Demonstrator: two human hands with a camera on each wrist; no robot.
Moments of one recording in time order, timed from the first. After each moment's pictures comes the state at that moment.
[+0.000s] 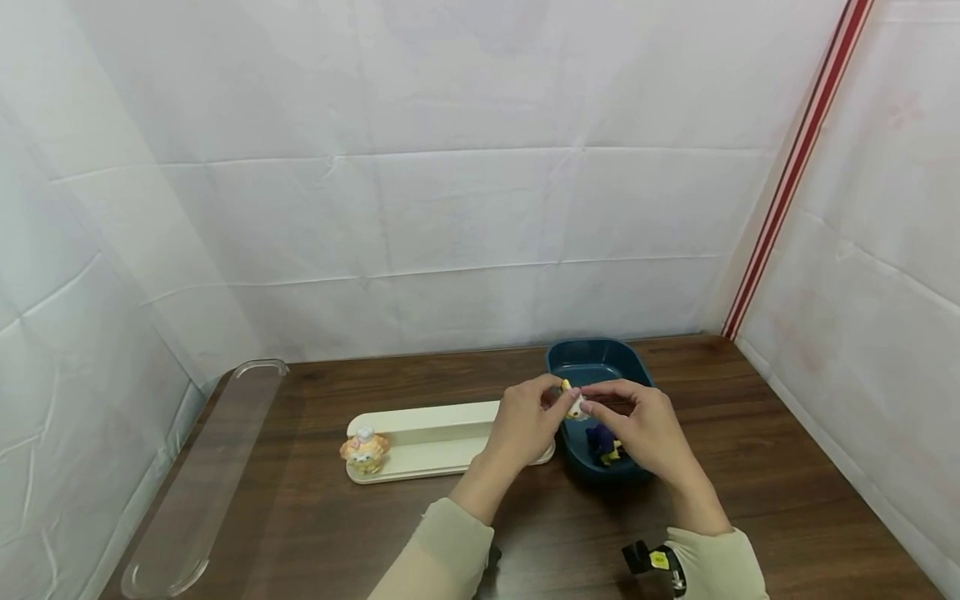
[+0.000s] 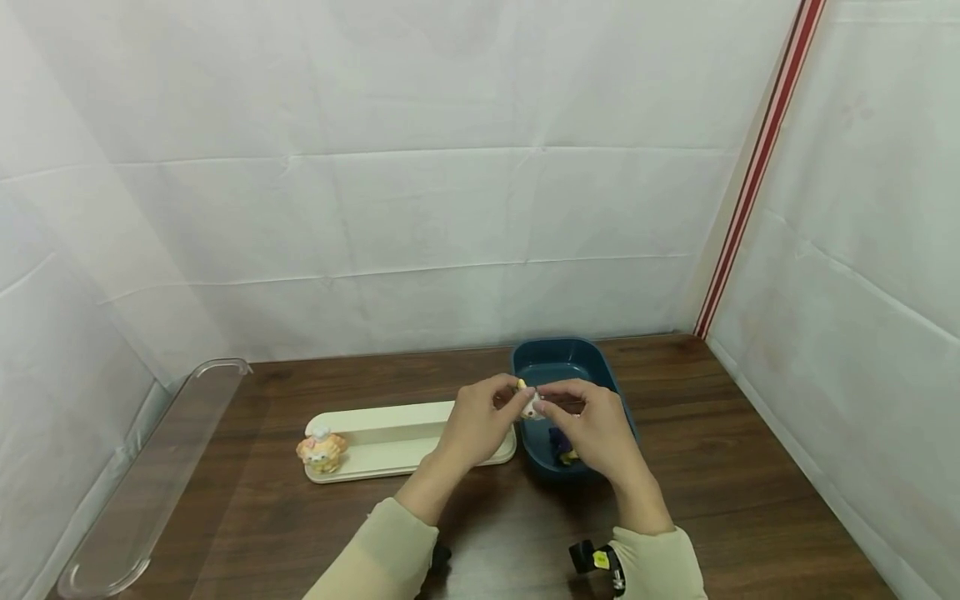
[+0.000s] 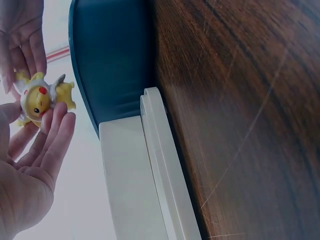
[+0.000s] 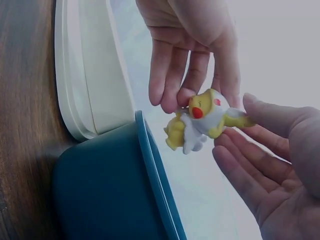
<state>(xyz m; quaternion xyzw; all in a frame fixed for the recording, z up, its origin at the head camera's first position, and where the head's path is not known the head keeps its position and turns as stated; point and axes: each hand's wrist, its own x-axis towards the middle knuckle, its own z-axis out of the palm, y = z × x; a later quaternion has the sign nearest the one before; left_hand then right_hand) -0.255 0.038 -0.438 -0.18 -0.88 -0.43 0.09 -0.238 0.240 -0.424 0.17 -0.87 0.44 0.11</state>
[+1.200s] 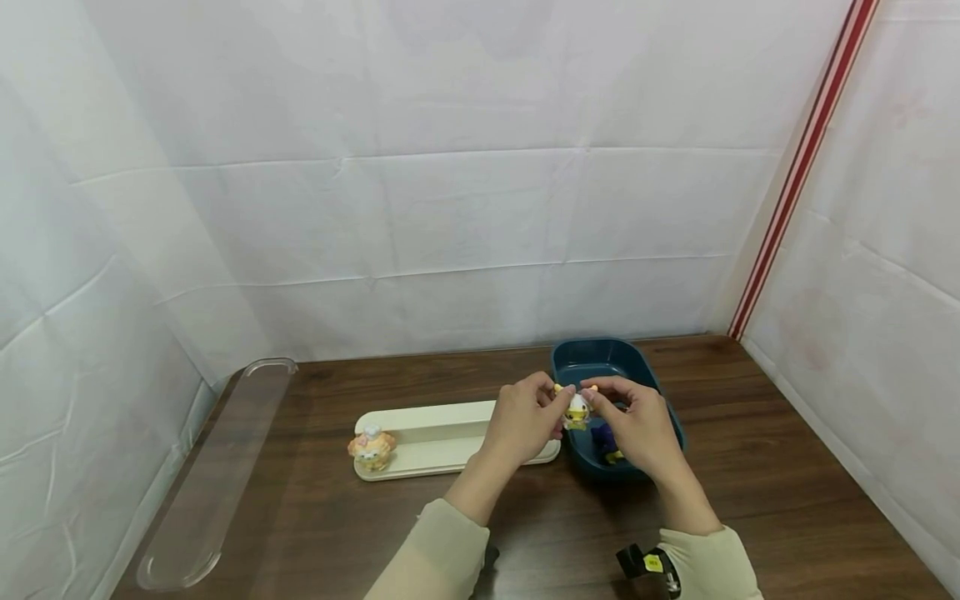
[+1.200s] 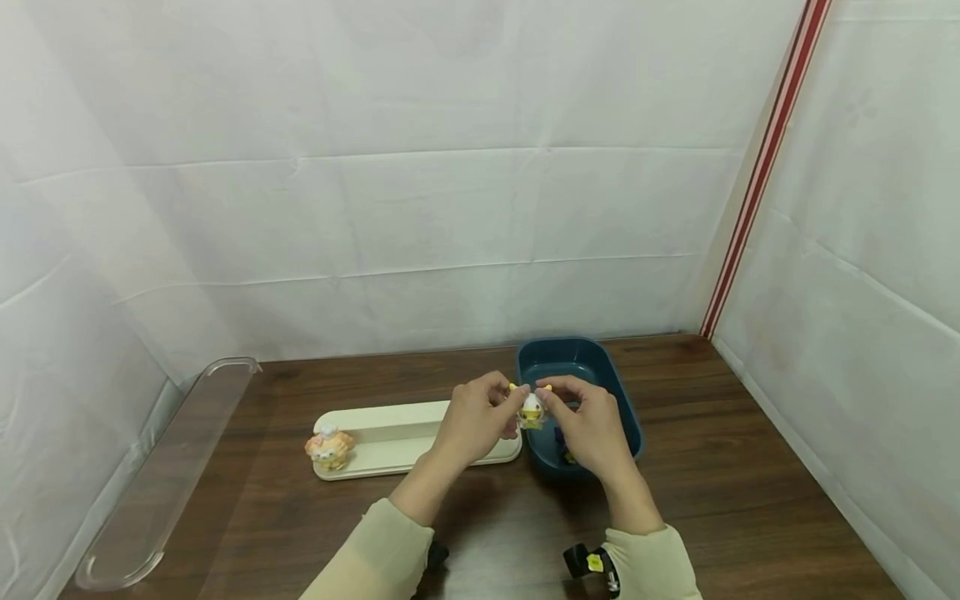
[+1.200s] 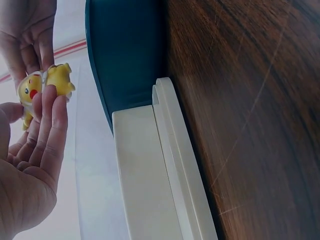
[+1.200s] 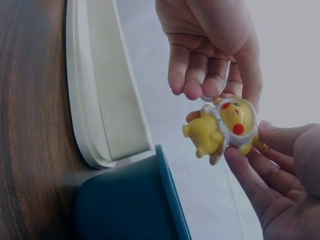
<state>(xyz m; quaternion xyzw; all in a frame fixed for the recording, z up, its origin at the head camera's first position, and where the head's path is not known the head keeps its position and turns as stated) -0.245 0.028 -0.425 -0.14 -0.83 -0.53 0.02 -0.236 0.221 -0.424 0.12 -0.87 0.47 0.12</state>
